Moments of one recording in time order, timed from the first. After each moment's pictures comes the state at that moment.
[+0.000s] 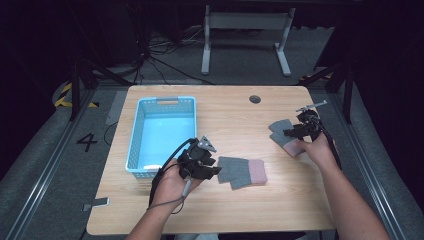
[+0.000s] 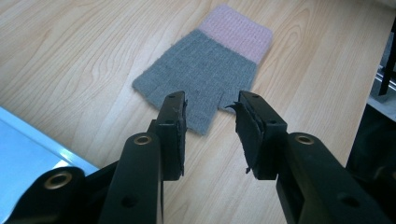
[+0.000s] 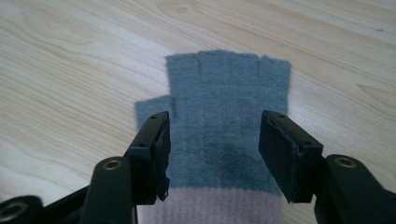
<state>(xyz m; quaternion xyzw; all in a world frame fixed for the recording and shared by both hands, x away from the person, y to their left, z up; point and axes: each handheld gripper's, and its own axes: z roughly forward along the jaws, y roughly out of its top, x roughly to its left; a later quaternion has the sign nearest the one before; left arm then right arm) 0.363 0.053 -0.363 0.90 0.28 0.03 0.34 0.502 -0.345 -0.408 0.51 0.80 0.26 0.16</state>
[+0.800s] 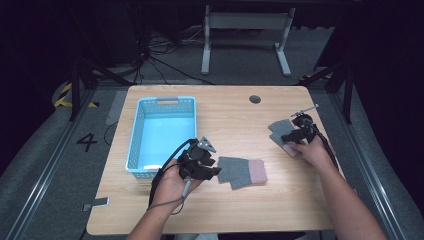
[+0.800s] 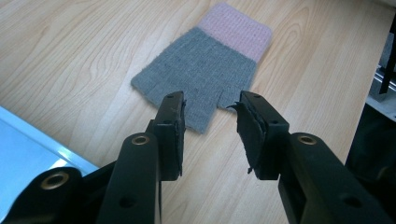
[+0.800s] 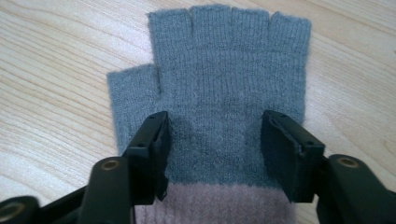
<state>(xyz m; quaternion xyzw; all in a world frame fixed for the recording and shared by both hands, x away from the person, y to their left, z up) 0.362 0.052 -0.365 0.90 0.28 0.03 0.34 0.510 -0.341 -0.432 0.52 0.82 0.21 0.14</state>
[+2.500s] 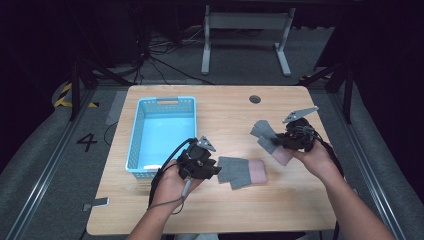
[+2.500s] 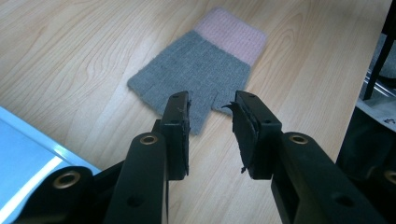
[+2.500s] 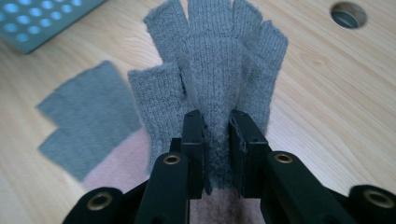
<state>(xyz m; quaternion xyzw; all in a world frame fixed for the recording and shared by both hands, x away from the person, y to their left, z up) 0.361 0.053 -0.360 0.89 0.28 0.02 0.35 0.424 -0.272 -0.347 0.36 0.88 0.30 0.14</state>
